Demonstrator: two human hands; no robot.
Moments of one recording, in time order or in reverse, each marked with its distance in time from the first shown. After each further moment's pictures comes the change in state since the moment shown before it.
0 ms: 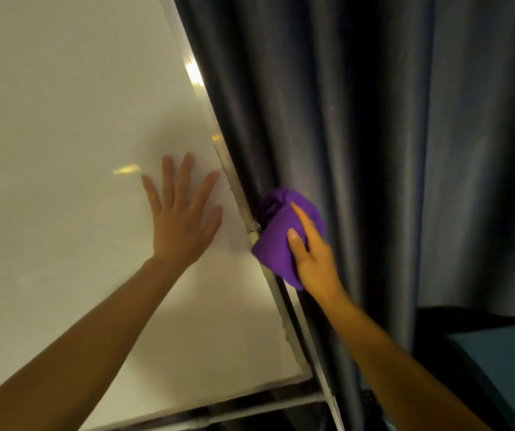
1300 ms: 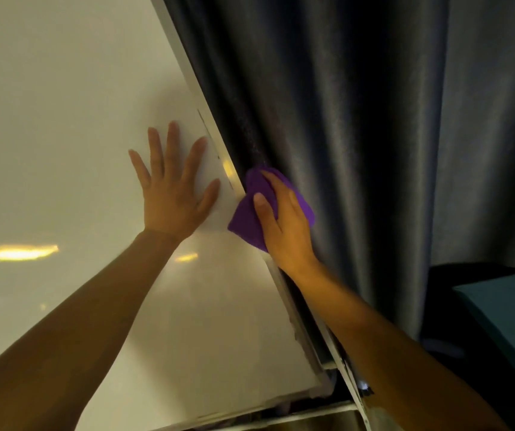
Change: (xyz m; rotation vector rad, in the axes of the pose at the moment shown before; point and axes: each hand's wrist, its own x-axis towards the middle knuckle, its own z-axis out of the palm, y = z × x) left_hand -0.001 0.006 -0.001 0.007 -0.228 -0.047; right_hand -0.003 -0.010 0.051 -0.070 0.137 0.024
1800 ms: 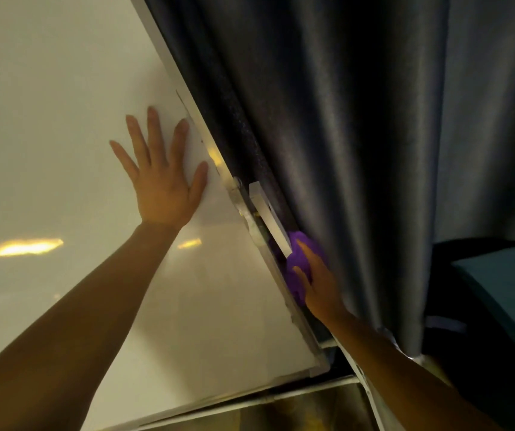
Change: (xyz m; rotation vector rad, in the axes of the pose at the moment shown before) left_hand -0.001 0.012 0.013 0.002 0.081 -0.086; right_hand -0.118 0.117 -0.046 -0.157 -0.220 0.192
